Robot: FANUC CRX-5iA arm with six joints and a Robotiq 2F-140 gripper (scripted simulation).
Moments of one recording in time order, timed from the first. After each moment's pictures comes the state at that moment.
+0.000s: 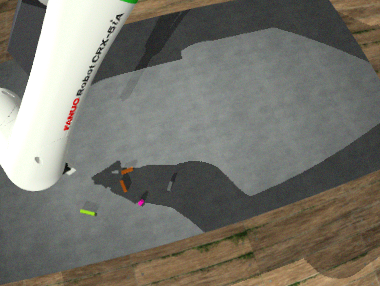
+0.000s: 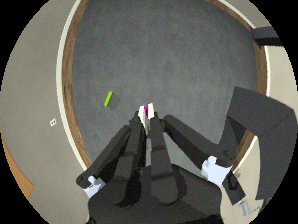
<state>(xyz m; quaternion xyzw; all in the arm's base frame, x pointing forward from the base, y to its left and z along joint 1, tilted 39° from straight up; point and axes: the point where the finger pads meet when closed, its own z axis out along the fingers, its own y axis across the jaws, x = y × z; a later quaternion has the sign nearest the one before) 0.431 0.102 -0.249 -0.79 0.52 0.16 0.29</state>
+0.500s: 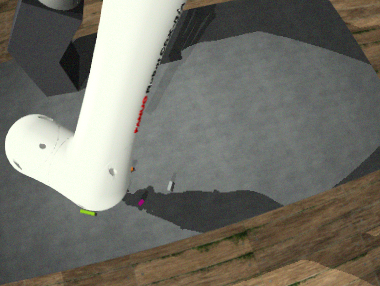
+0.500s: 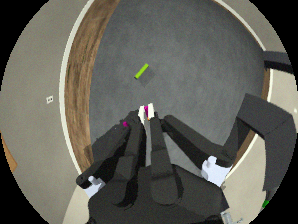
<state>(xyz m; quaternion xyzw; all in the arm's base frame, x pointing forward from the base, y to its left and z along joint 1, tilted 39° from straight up) 0.509 0.167 -0.191 -0.83 0.44 0.13 0.31</state>
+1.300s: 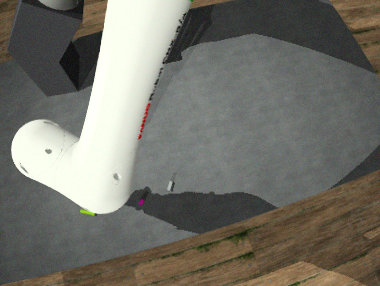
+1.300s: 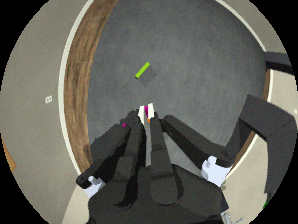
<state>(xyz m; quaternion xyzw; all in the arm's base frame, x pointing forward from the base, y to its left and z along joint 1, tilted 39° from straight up) 0.512 0.178 -0.203 -0.84 0.44 0.13 0.31</state>
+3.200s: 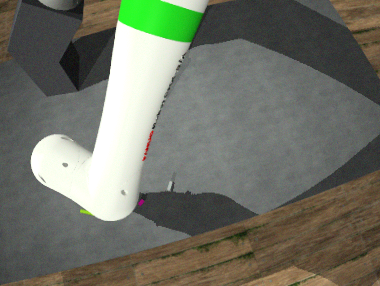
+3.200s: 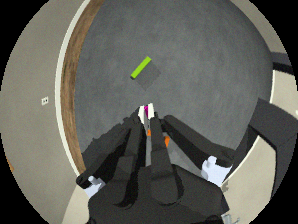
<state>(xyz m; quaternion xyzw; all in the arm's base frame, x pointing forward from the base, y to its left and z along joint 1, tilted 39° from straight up) 0.516 0.224 -0.259 -0.84 0.44 0.13 0.31</state>
